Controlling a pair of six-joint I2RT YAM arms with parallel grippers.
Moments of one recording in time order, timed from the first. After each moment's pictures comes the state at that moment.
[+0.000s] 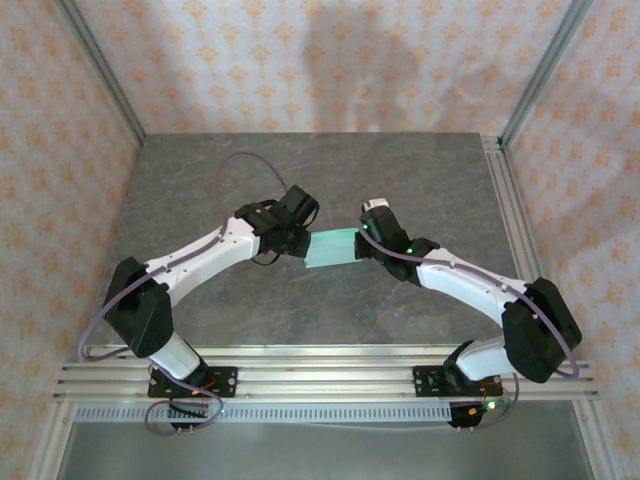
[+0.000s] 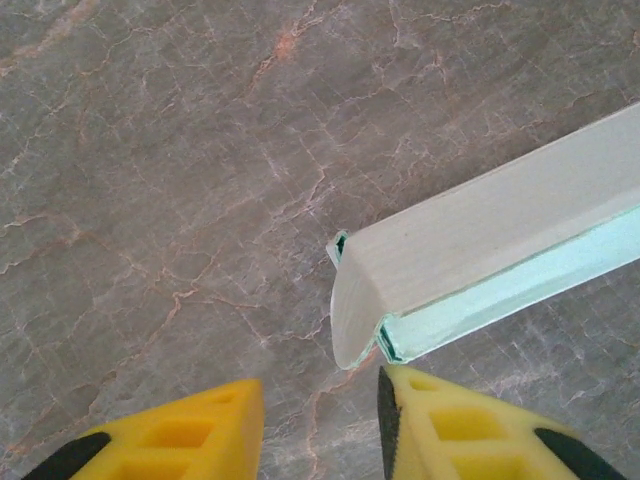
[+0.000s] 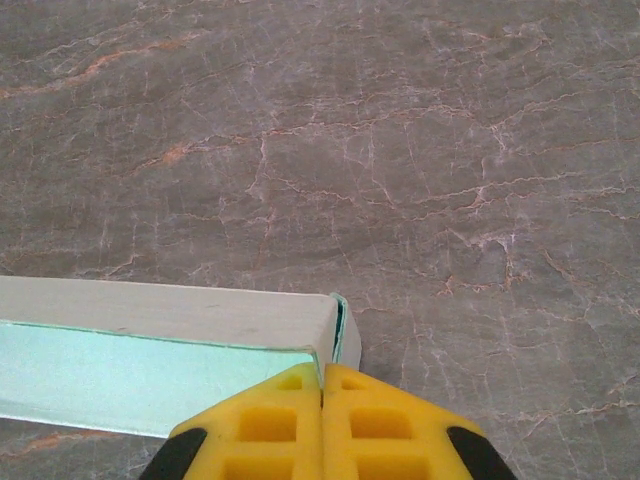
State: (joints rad) left arm -0.66 1.59 1.28 -0.83 -0.18 -0.41; right arm 0.67 1.38 0.85 -0.25 0.24 0.39
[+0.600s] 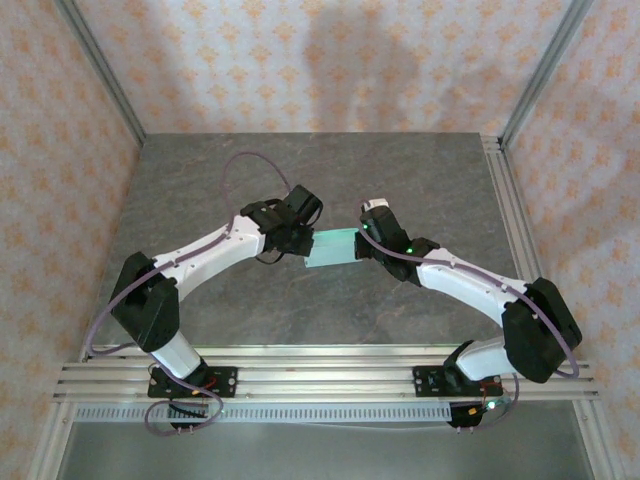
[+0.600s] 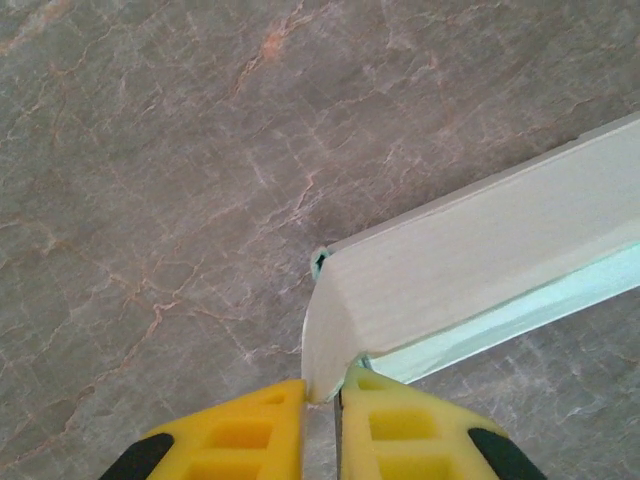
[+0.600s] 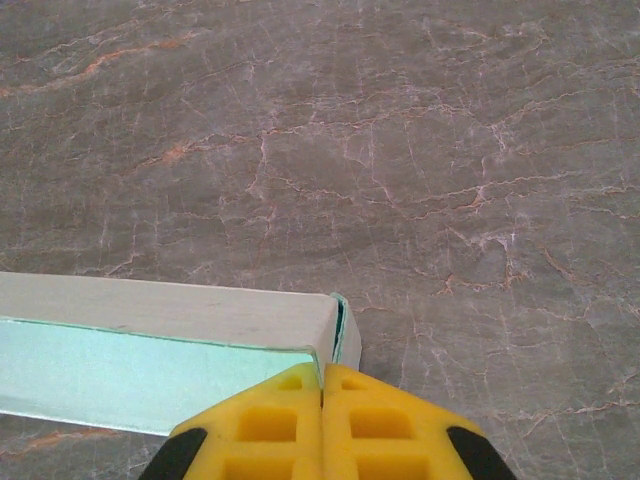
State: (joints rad) left arm -0.66 1.63 1.30 -0.80 -0.16 -0.42; right arm 0.67 1.38 0.85 -0.25 0.24 0.39
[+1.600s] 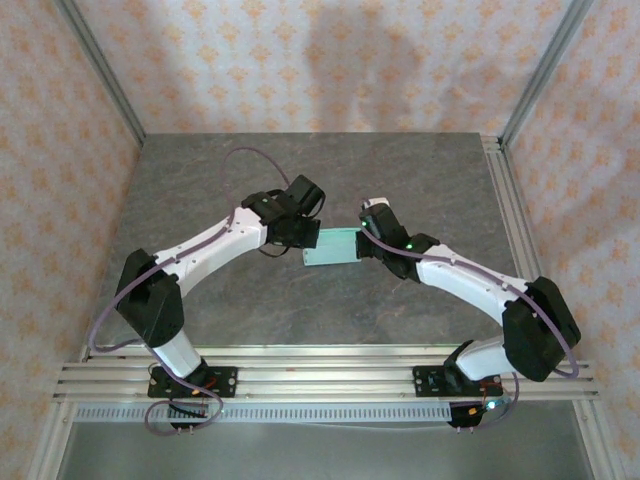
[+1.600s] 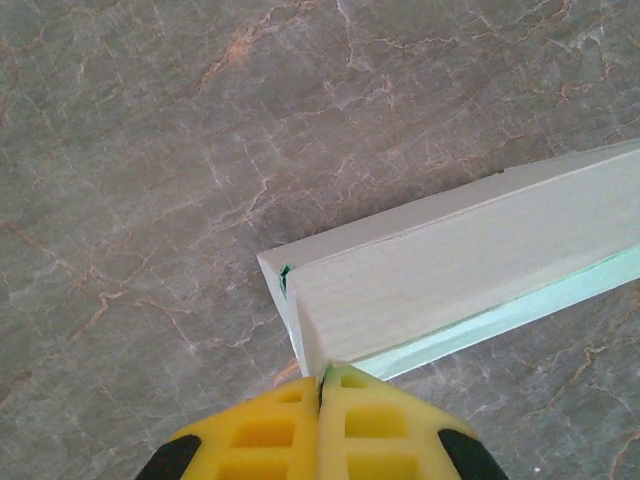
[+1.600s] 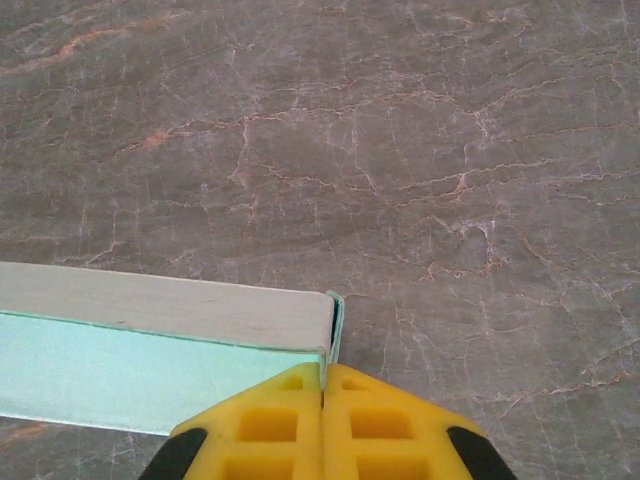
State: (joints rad) left arm -0.65 1.66 1.40 -0.87 -0.08 -0.54; right arm 0.67 1.39 0.90 -0.34 0.25 0.39
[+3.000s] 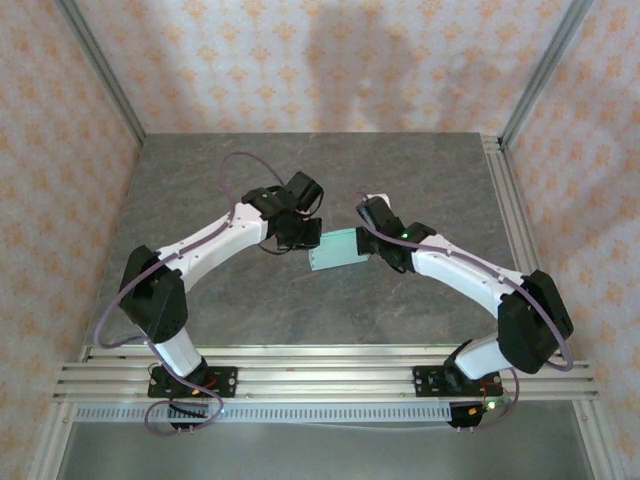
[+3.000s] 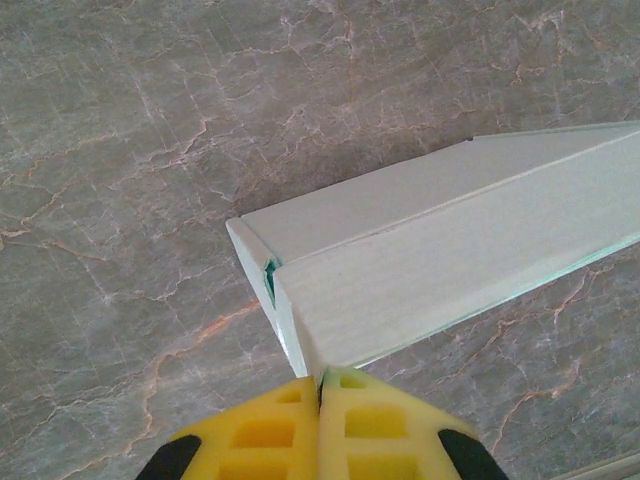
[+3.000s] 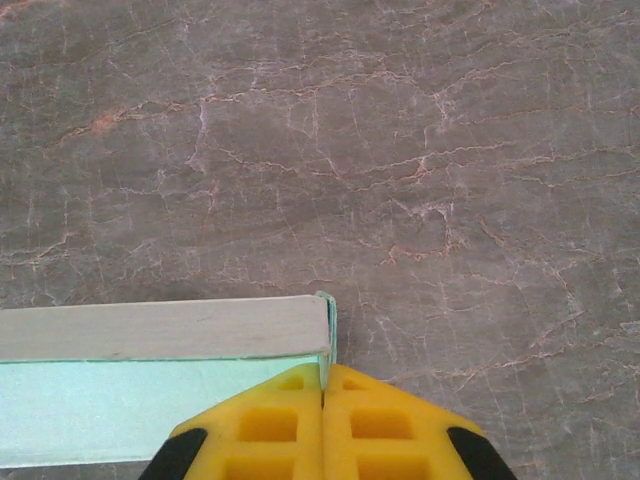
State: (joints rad) left arm -0.63 1.69 1.43 -0.90 0.08 -0.68; right arm 0.67 1.44 1.01 -0.50 0.30 0.41
